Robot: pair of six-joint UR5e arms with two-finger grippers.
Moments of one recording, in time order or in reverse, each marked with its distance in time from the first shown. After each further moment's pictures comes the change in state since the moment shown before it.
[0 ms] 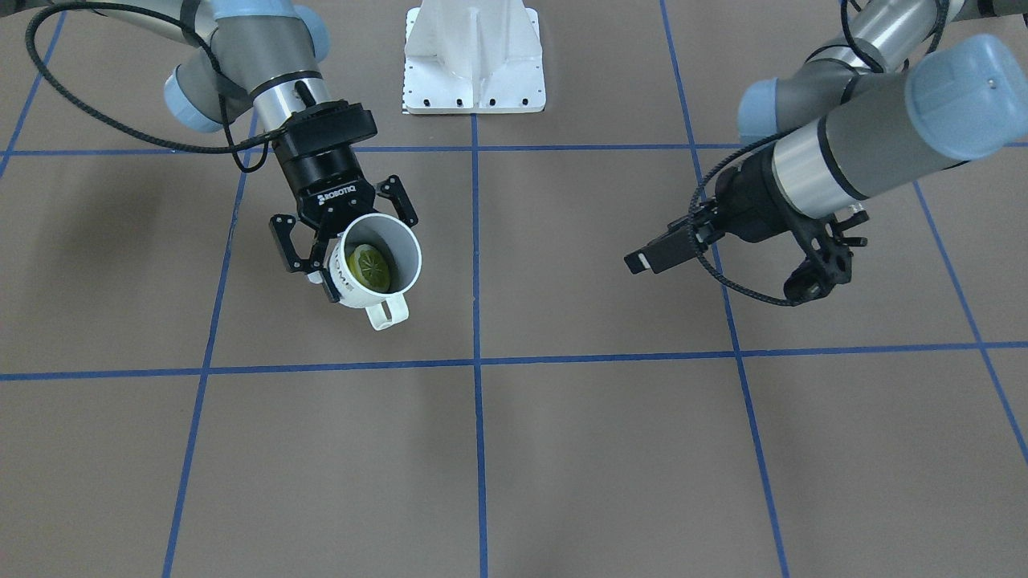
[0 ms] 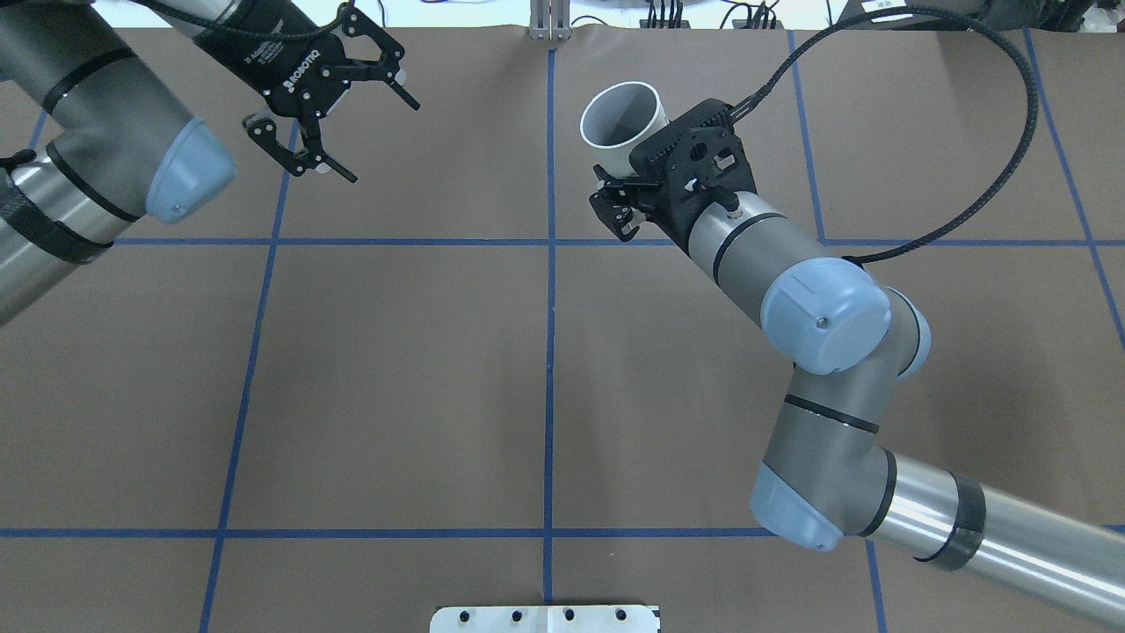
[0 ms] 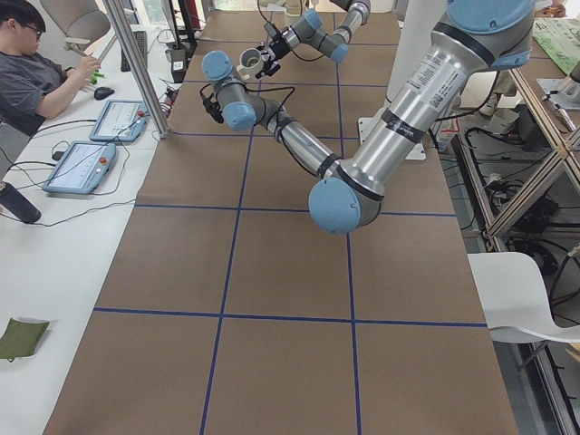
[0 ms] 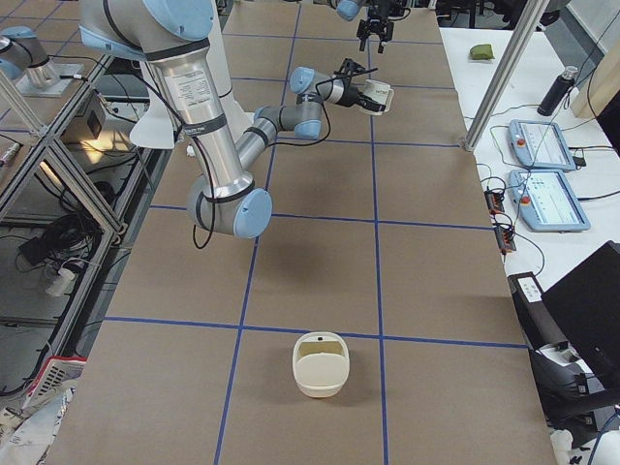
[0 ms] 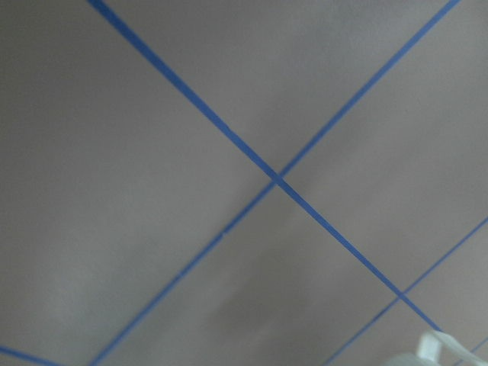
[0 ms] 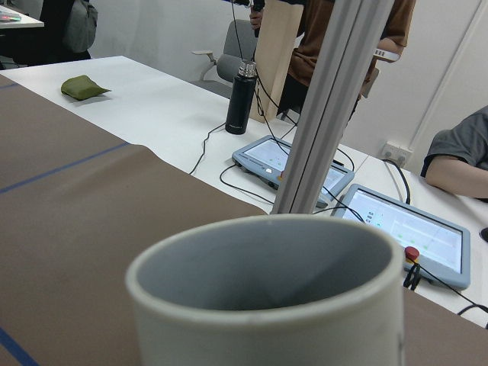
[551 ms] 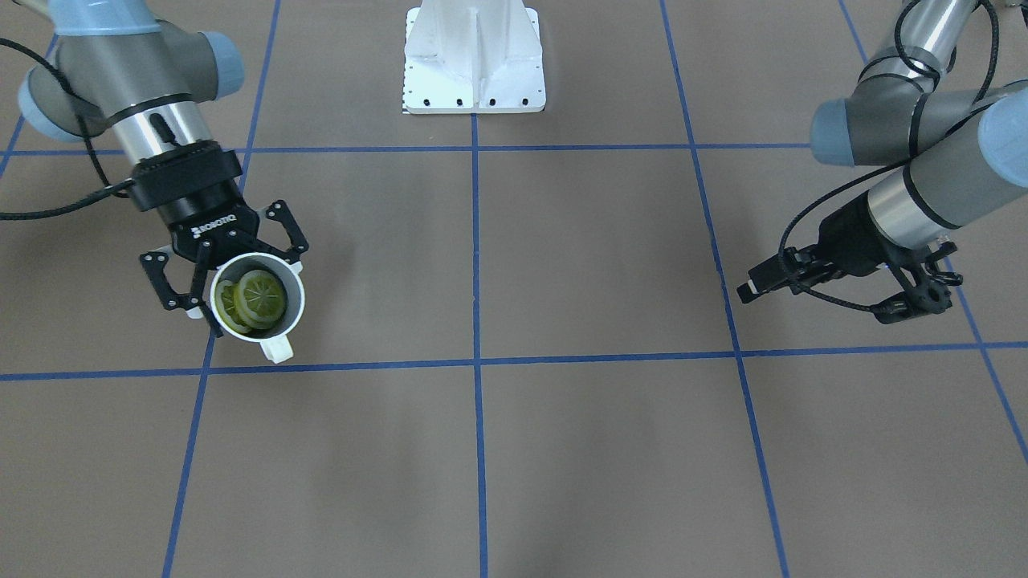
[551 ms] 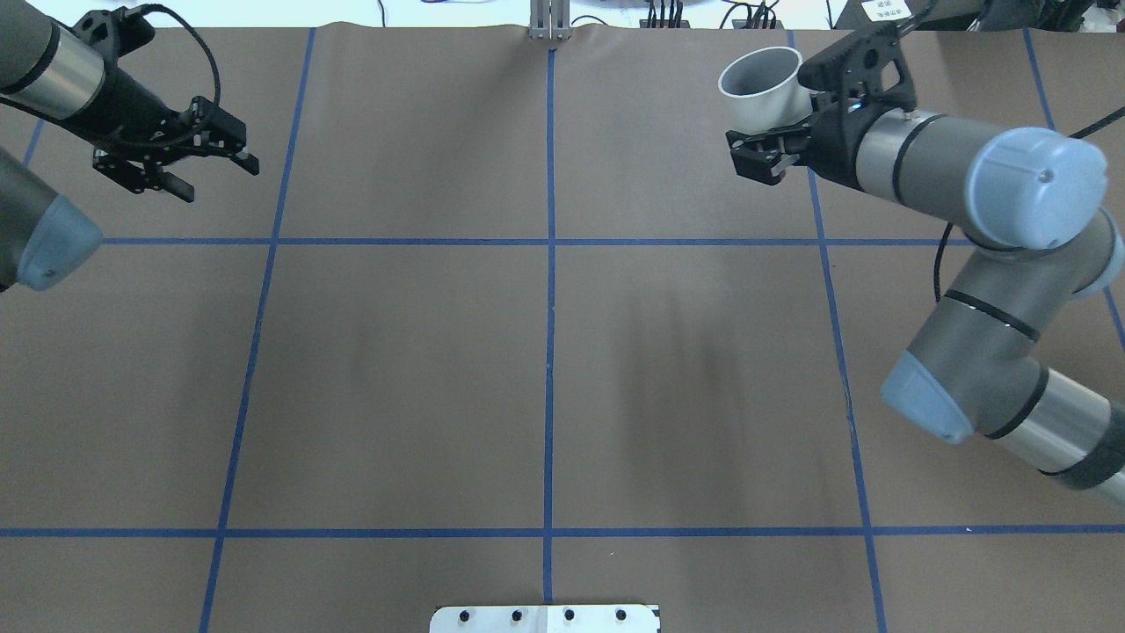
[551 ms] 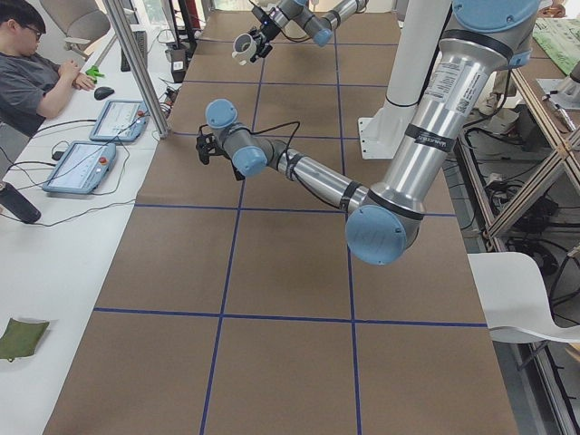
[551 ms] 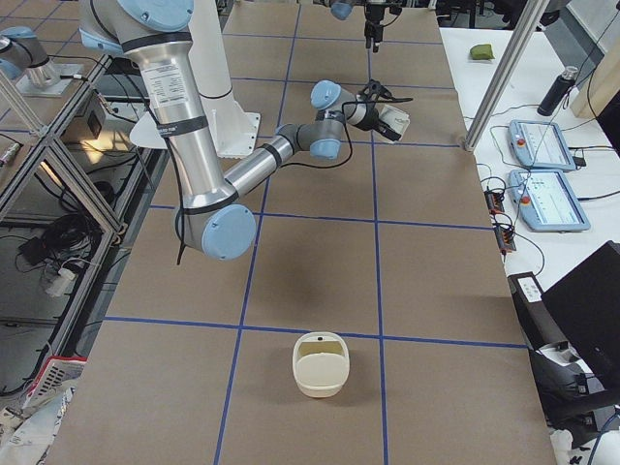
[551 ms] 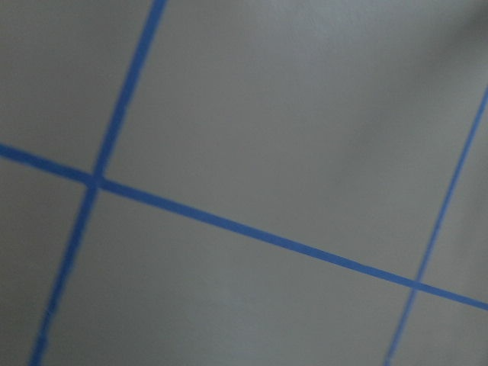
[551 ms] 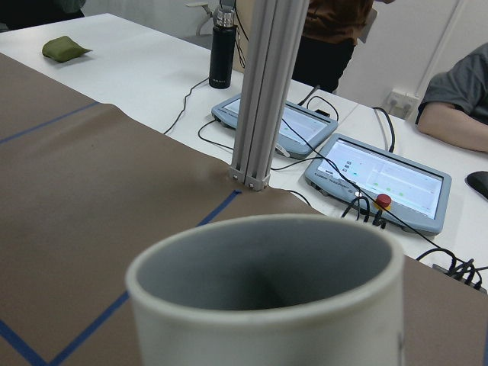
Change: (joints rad) left arm -0.041 0.219 -0.013 0.013 0.205 0.651; right arm 0.221 -0.154 0.061 0.003 0.328 0.031
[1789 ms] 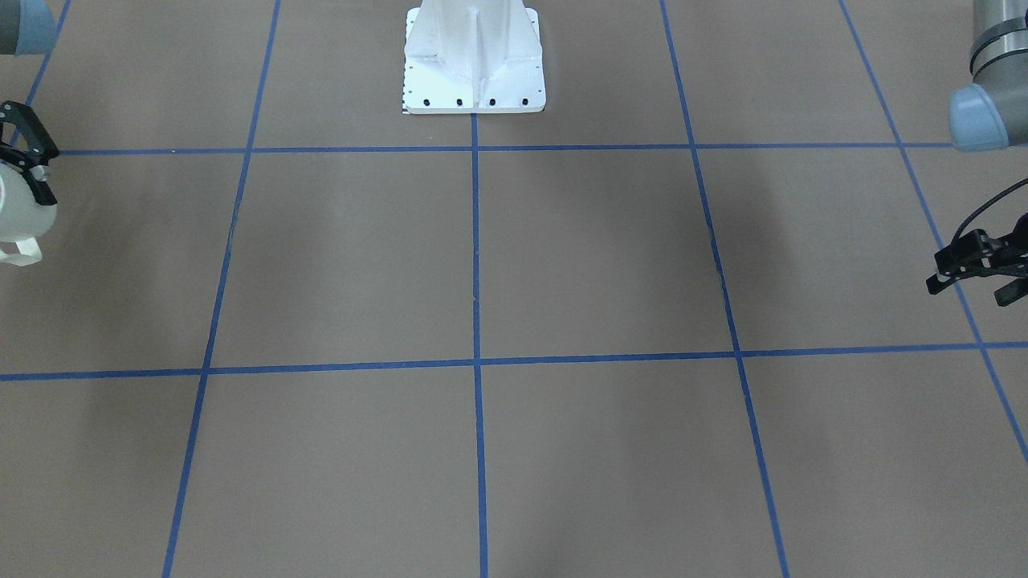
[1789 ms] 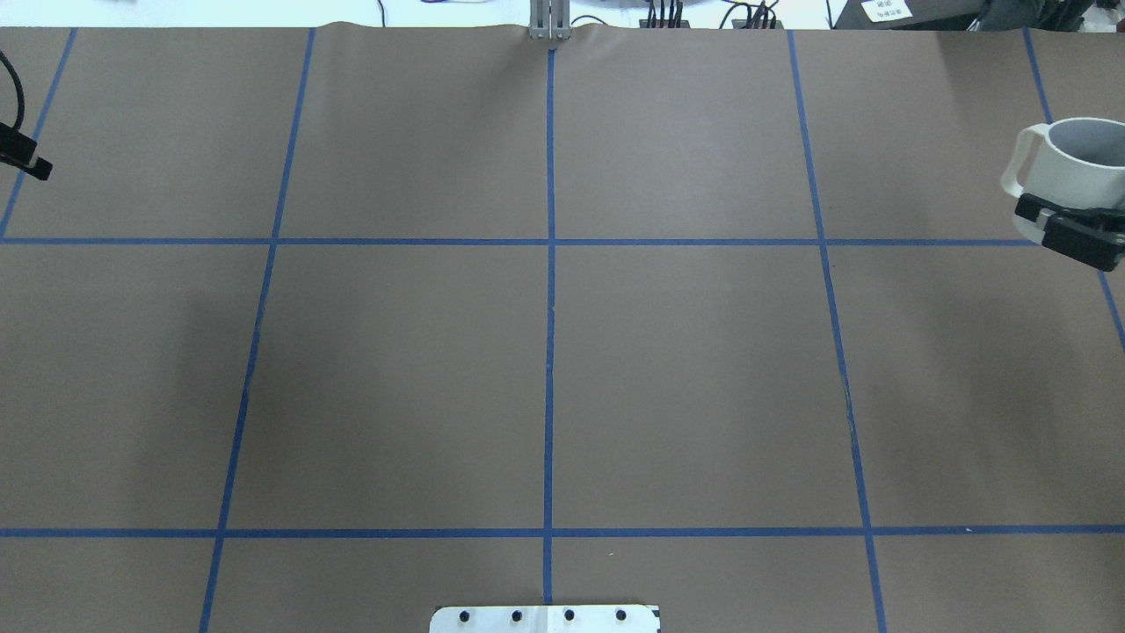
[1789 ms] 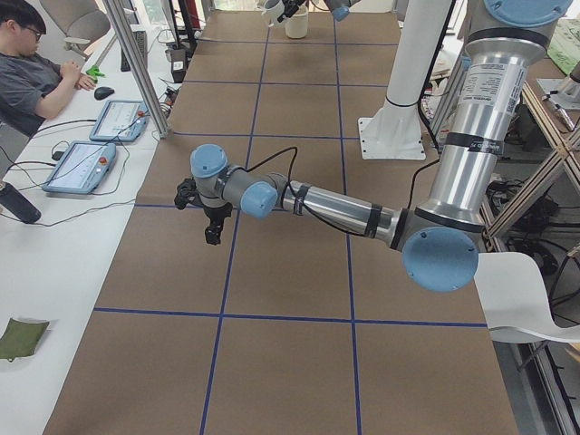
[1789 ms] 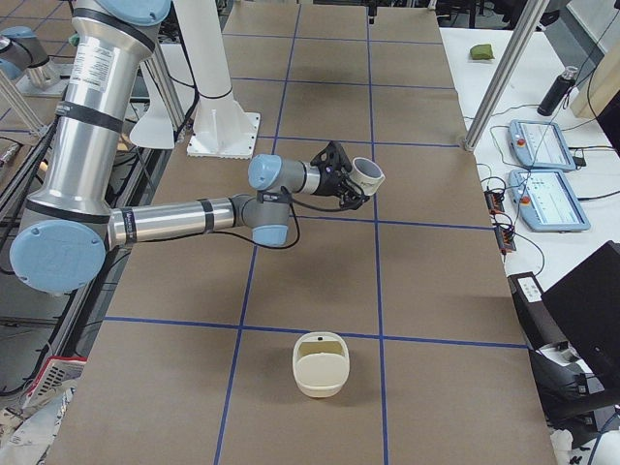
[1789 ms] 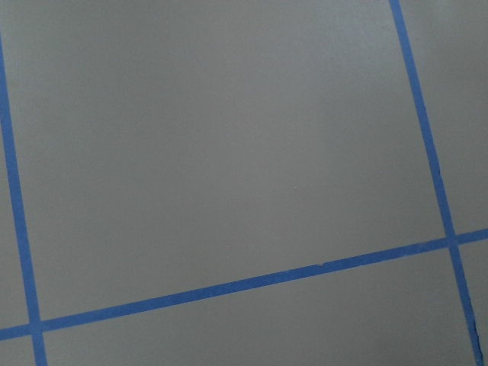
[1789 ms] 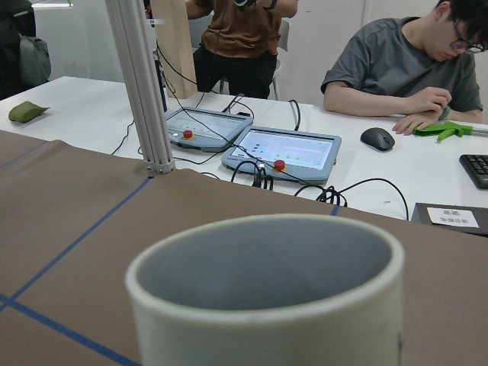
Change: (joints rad) left arm -0.216 0.149 -0.003 0.199 0.058 0.725; right arm 0.160 -0.594 0.031 0.709 0.064 0.298
